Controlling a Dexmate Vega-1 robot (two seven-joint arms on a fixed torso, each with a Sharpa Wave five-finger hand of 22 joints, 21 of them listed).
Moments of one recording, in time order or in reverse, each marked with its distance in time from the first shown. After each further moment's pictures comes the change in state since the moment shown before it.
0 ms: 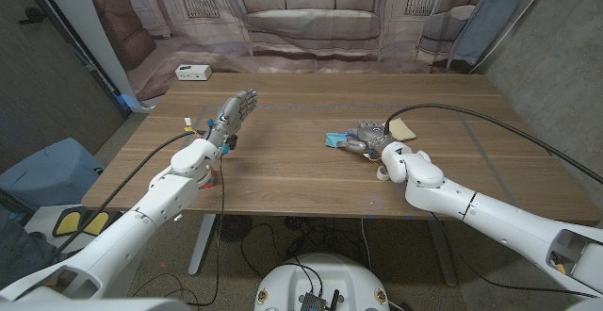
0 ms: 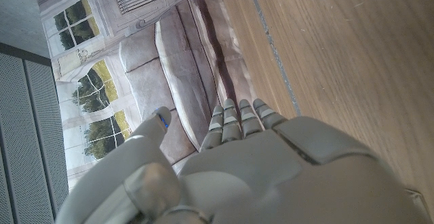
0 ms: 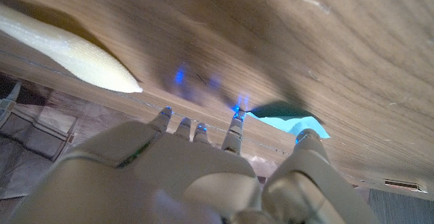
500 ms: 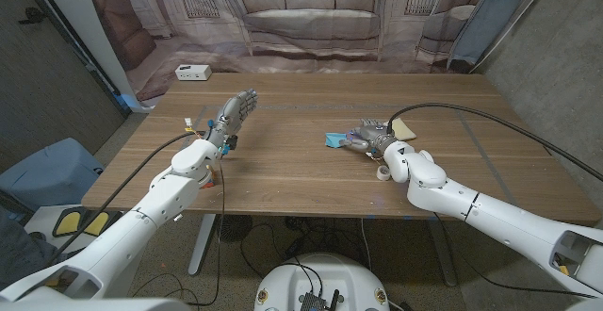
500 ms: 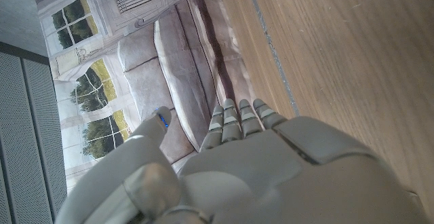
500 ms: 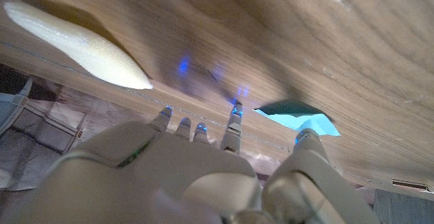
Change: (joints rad) left arm 0.001 -0.003 0.000 0.003 0.000 0.000 0.003; left_hand -0.007 -0.007 0.004 -0.004 -0.004 0.000 0.000 0.000 0.000 0.000 0.000 0.000 0.000 0.000 0.000 0.000 0.000 0.000 0.000 0.000 0.000; right arm -0.011 -0.008 0.012 -0.013 -0.009 0.001 -0.015; right_hand 0.000 0.000 0.004 -0.004 0.000 0.001 0.002 0.001 0.002 0.000 0.000 0.000 0.000 0.000 0.000 0.000 0.000 0.000 0.000 0.000 0.000
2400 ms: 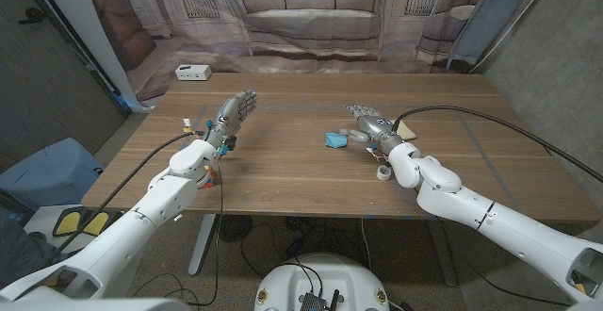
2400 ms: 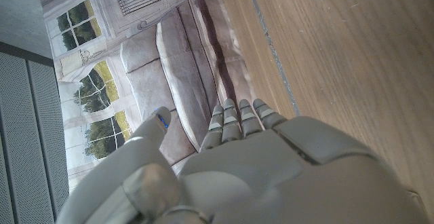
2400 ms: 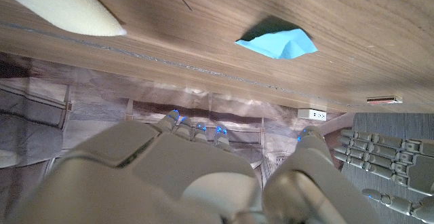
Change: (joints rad) left arm -0.004 0.002 -0.001 0.022 -0.009 -0.024 -0.034; left_hand -0.011 0.000 0.011 -0.011 0.000 0.004 -0.004 0.000 0.000 0.000 0.000 0.000 0.000 0.000 0.000 0.000 -0.003 0.000 0.000 0.000 0.000; right arm -0.129 -0.023 0.154 -0.064 0.131 0.205 -0.251; right_hand 0.028 -0.017 0.016 -0.048 0.000 -0.343 0.120 0.015 0.000 -0.002 0.049 0.029 0.000 0.004 -0.004 0.019 -0.010 0.015 -0.114 0.034 -0.007
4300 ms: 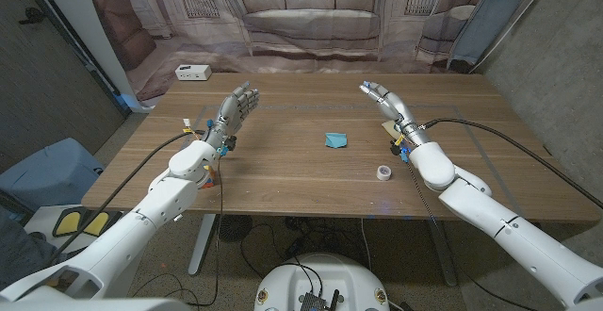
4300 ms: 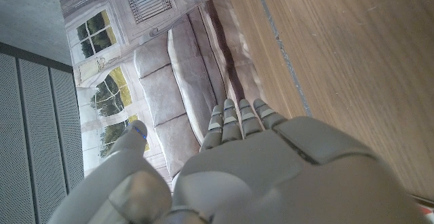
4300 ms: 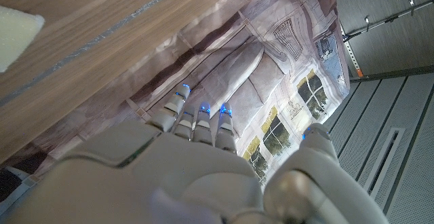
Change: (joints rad) left arm 0.000 -0.005 0.006 0.020 0.013 -0.061 -0.043; left_hand -0.109 -0.138 -0.087 -0.015 -0.089 0.000 -0.011 0.000 0.000 0.002 -0.009 0.000 0.002 0.005 -0.005 0.000 0.005 0.002 -0.002 0.000 -0.002; right arm -0.169 0.084 0.315 0.128 0.630 0.604 -0.178; right_hand 0.028 -0.028 -0.002 -0.021 0.000 0.282 0.027 0.012 -0.002 0.261 0.014 0.036 -0.007 0.150 -0.024 0.034 -0.014 0.334 -0.009 0.032 0.000
